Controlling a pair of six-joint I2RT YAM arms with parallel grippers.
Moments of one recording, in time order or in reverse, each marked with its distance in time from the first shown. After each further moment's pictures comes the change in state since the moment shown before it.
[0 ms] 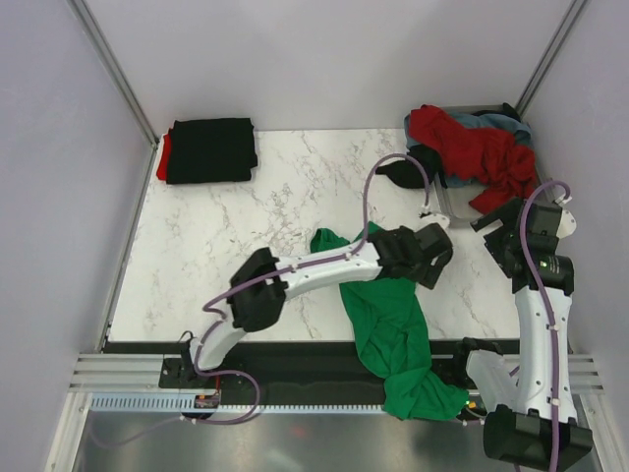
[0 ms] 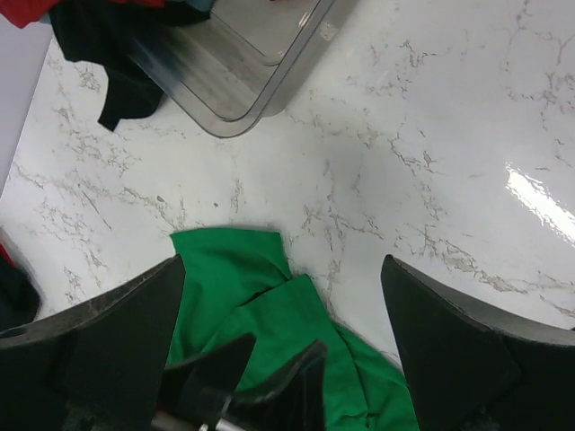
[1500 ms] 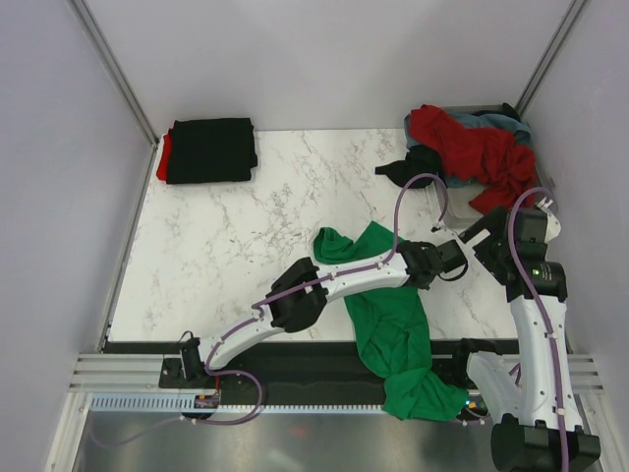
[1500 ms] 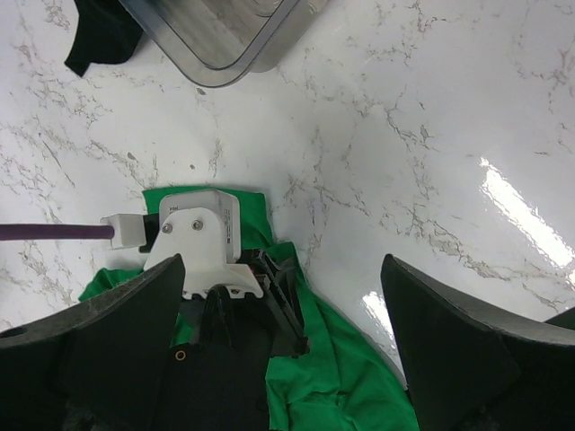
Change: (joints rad) left arm -0.025 0.418 0.441 -0.194 -0.158 0.037; right arm 0.097 -0.054 -0.050 -0.030 0.017 -0.052
